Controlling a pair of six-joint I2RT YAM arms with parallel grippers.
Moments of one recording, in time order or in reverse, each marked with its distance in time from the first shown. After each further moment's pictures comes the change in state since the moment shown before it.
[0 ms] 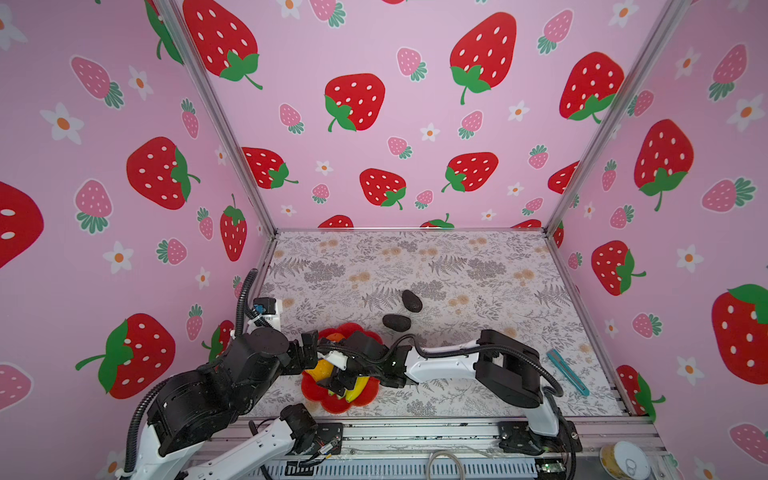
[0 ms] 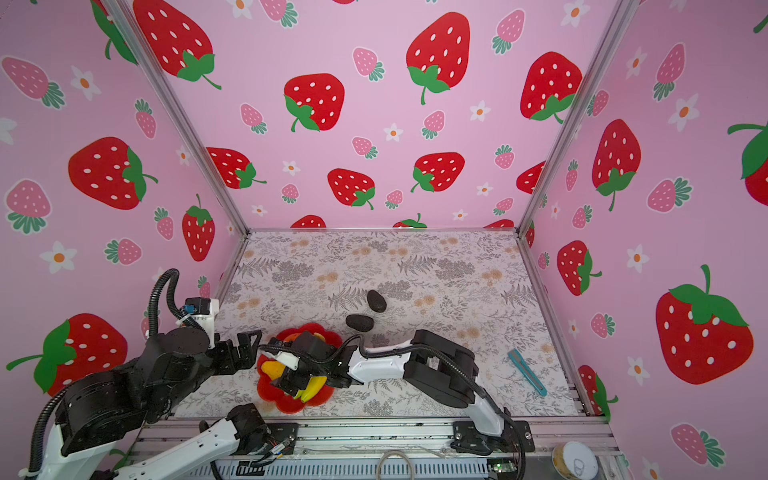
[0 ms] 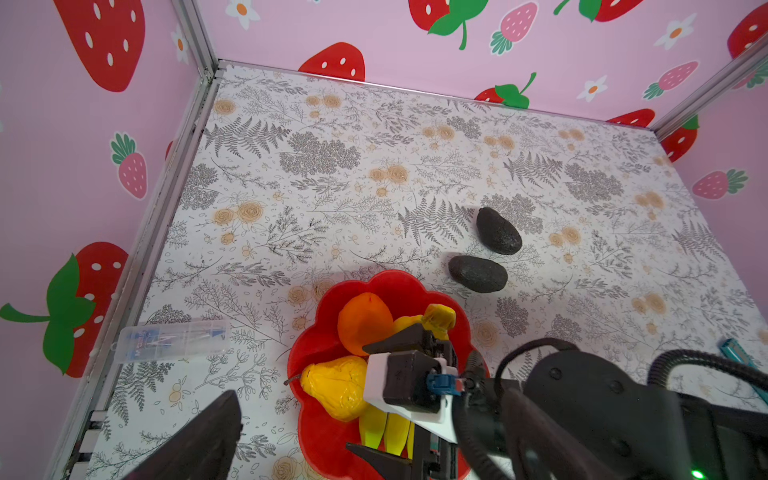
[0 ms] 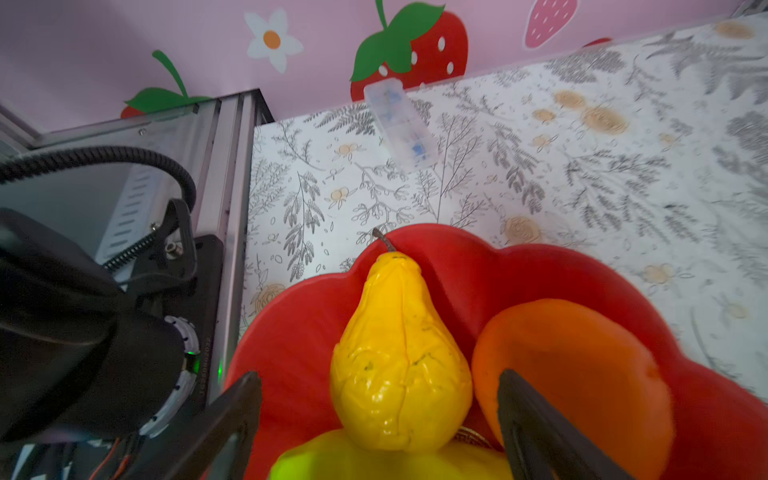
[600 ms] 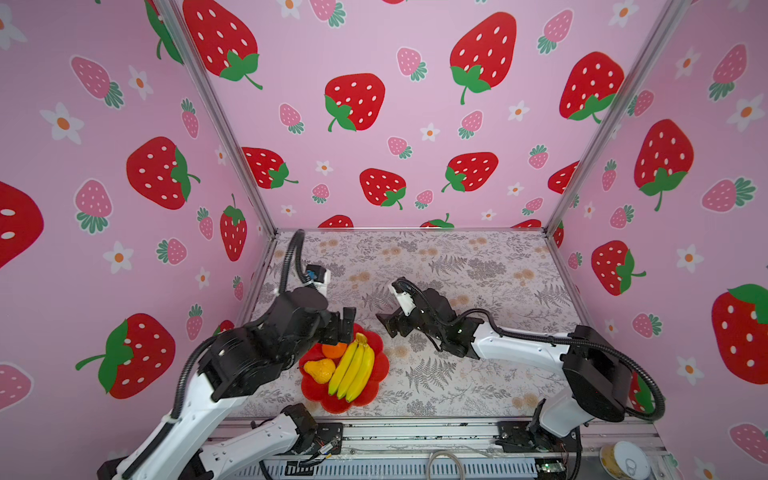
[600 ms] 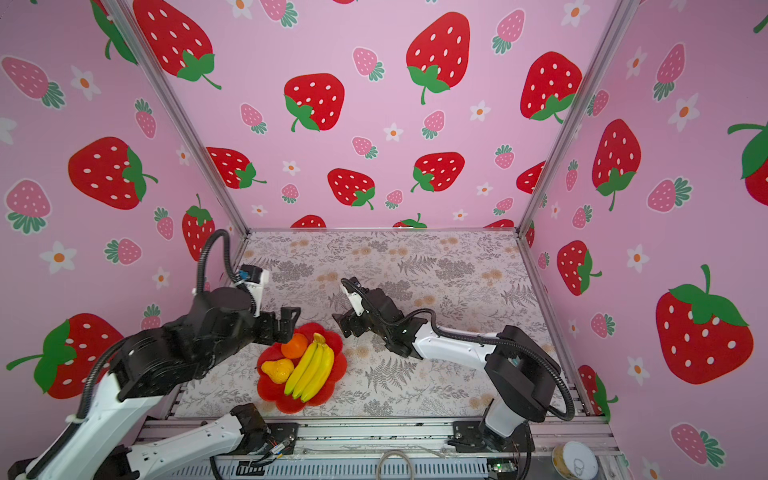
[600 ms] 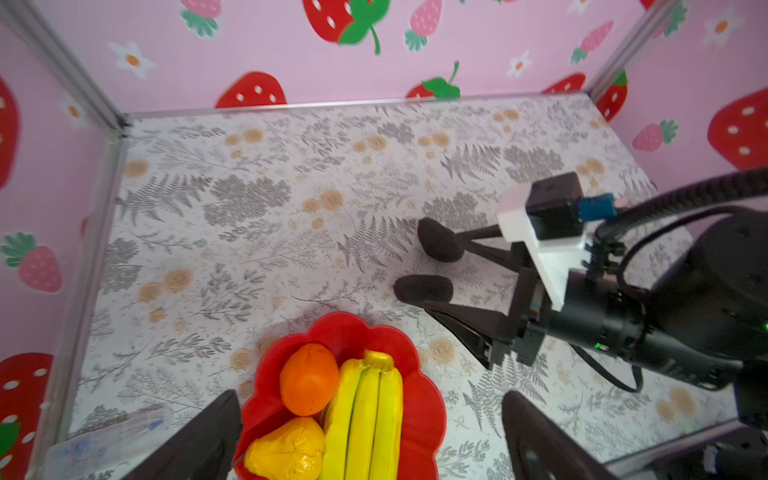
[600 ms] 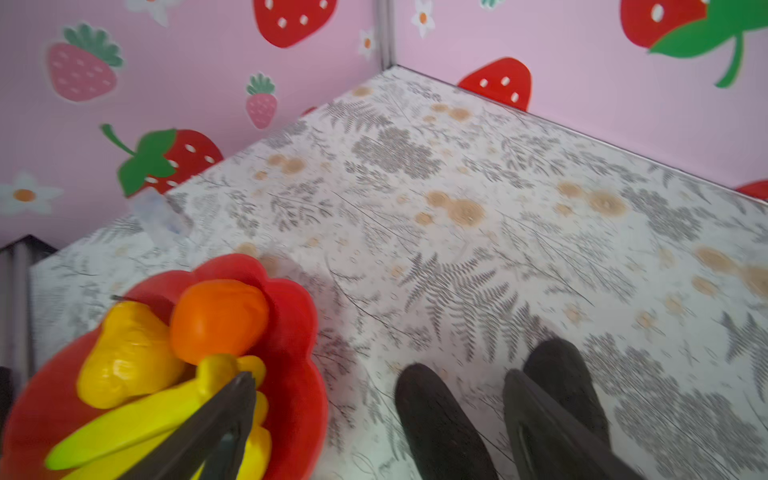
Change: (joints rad) left arm 0.016 0.314 0.069 0.248 0.187 0.208; right arm -0.333 -0.447 -0.398 -0.009 0.211 0.109
